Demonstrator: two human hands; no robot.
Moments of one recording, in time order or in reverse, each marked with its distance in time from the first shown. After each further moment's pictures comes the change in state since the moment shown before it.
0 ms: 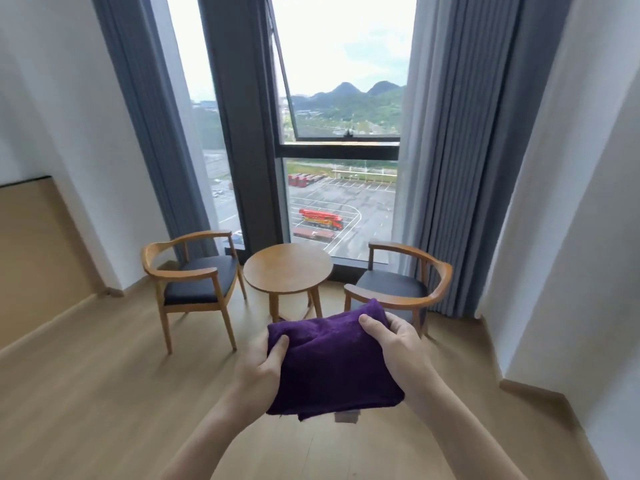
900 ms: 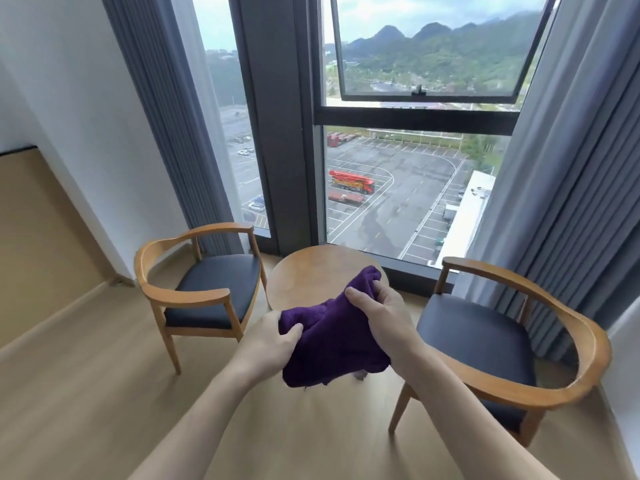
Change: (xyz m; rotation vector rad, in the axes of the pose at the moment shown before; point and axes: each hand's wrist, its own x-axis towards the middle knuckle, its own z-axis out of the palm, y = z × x) left_hand 0.543 -0.154 -0.095 0.298 0.015 -0.243; right_hand 0.545 -0.007 0.203 -0.028 -0.146 0.017
